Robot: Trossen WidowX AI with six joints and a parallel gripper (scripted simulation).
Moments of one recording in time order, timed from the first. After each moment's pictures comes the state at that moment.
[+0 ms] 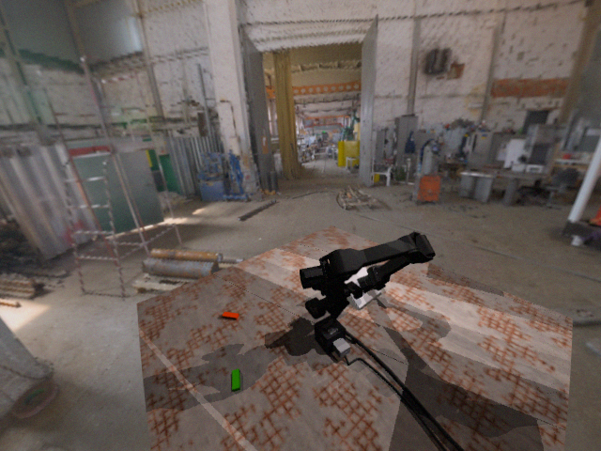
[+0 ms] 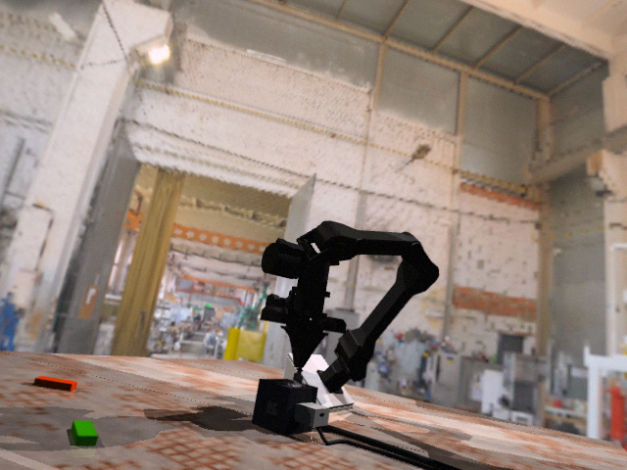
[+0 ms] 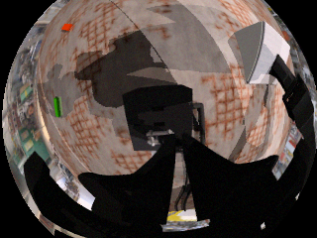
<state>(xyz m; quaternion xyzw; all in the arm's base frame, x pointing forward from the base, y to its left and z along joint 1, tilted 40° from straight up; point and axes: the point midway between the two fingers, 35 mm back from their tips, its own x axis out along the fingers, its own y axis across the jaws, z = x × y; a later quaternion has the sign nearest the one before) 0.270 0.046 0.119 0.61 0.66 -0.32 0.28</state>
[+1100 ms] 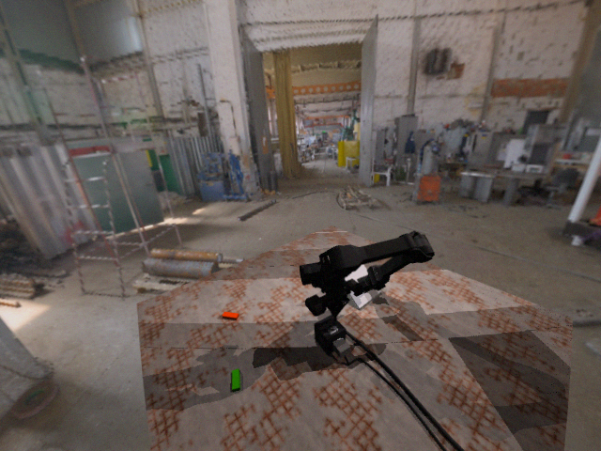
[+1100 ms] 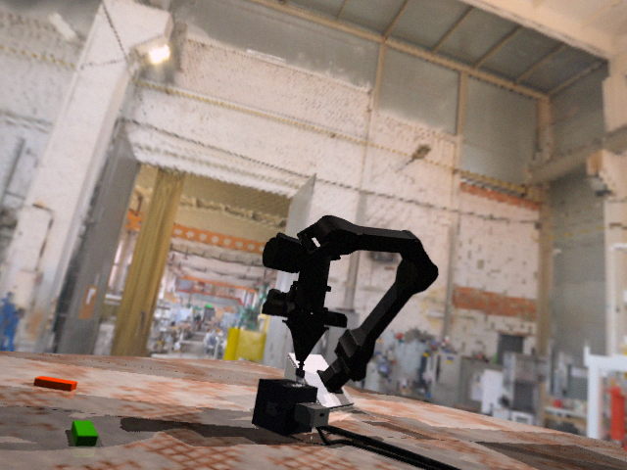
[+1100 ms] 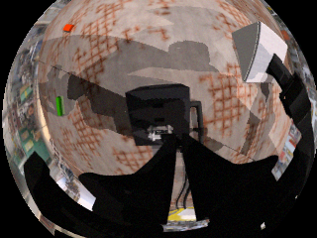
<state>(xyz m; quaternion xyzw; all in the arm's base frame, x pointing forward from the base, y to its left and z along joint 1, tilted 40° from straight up) 0.271 0.040 0.128 0.62 0.66 -0.32 0.28</state>
